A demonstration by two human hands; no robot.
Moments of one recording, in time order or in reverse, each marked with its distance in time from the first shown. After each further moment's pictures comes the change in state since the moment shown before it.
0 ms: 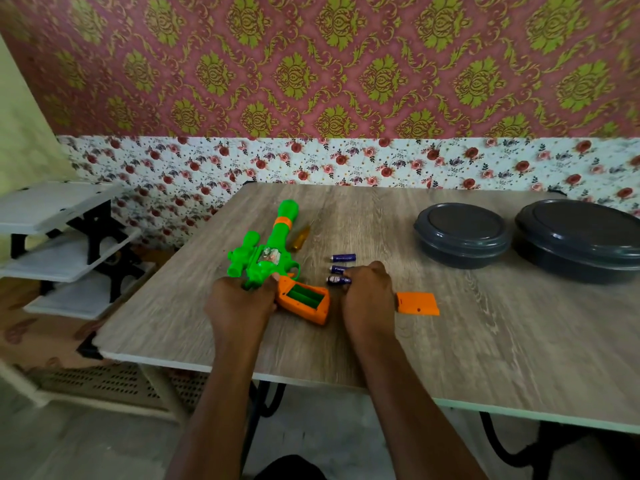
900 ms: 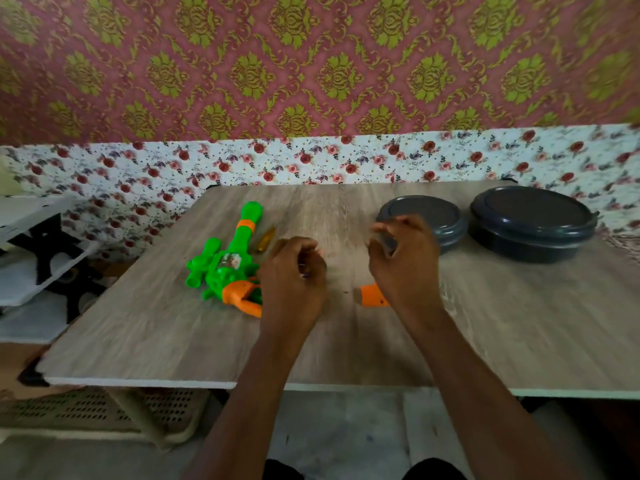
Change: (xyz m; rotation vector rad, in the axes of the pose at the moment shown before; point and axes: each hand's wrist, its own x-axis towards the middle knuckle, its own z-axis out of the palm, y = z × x) left_hand -0.047 0.039 0.084 0.079 -0.140 0.685; right_hand 0.023 0.055 -0.085 0.156 0.393 -0.200
